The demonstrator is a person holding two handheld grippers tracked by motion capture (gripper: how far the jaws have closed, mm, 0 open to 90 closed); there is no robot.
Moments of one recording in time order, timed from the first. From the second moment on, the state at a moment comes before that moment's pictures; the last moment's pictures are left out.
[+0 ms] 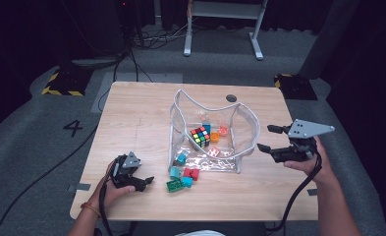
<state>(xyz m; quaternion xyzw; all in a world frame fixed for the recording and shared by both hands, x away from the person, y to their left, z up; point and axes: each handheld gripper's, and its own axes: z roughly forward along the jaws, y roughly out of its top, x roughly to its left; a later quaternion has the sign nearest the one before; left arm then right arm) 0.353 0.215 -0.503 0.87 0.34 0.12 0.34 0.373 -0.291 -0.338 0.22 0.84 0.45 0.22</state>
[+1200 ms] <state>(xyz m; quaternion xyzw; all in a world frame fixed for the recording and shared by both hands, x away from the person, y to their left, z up) 0.353 0.215 -0.502 0.87 0.34 0.12 0.34 0.345 -0.210 -0.477 0.17 0.88 0.44 0.10</state>
